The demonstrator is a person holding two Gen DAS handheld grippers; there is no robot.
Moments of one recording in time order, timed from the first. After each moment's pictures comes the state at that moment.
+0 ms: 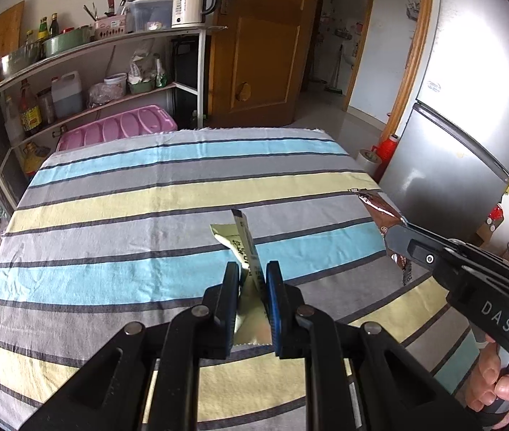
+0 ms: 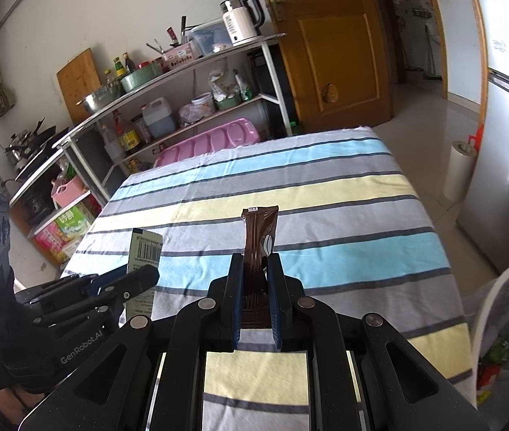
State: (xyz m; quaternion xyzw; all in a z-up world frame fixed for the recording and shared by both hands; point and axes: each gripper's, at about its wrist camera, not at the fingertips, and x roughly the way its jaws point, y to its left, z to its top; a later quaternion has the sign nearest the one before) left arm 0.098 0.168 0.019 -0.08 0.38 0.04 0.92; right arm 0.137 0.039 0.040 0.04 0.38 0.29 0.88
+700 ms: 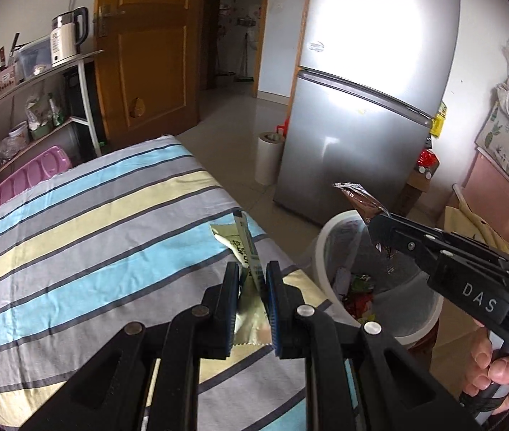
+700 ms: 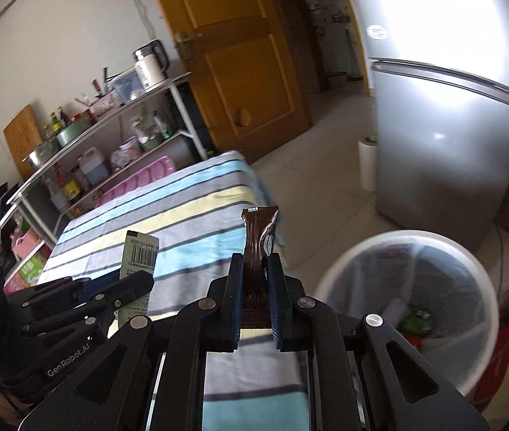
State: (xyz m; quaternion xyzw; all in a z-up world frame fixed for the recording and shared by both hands) left arm 0.133 -0.004 0.034 -0.01 0.38 -0.12 0.92; right arm 0.120 -0.145 0.054 0.10 0.36 0.15 0.92
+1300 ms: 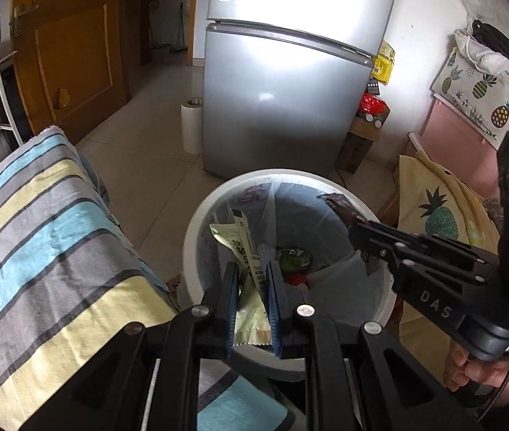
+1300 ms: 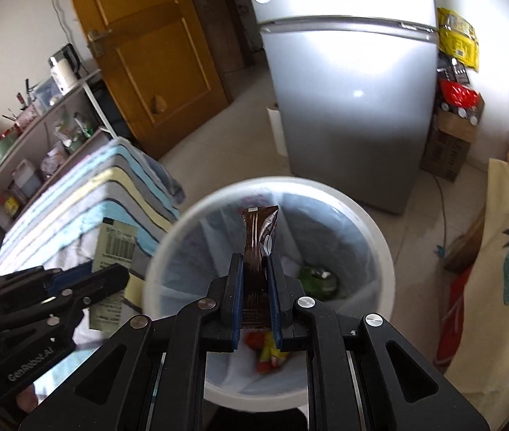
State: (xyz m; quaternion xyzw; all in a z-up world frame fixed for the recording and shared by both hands) left arm 0.154 -0.137 -0.006 0.04 0.44 -0.22 0.87; right arm 0.117 -0.276 -0.003 0.11 0.42 0.03 0.90
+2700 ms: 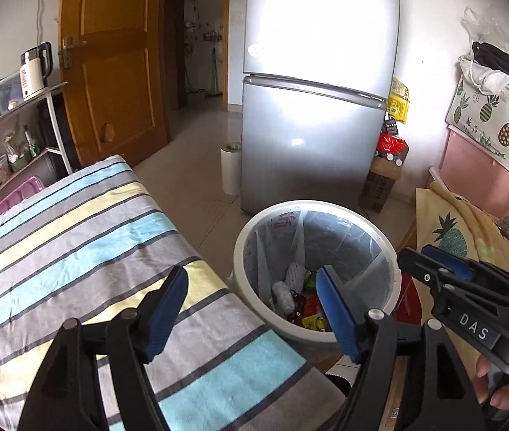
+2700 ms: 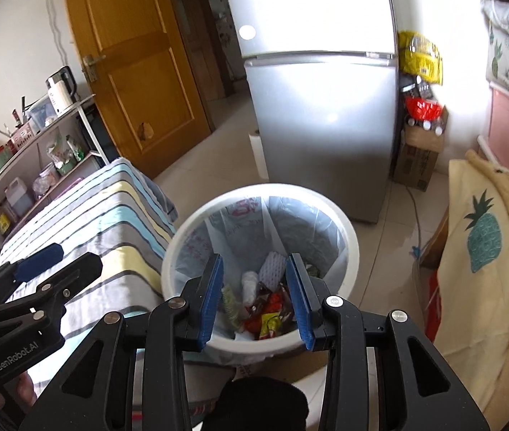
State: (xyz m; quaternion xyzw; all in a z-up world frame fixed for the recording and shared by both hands) left arm 0.082 -0.091 0.029 0.03 0.34 -0.15 0.93; right arm 0.035 -0.248 0.040 0.10 0.35 -0.03 0.93
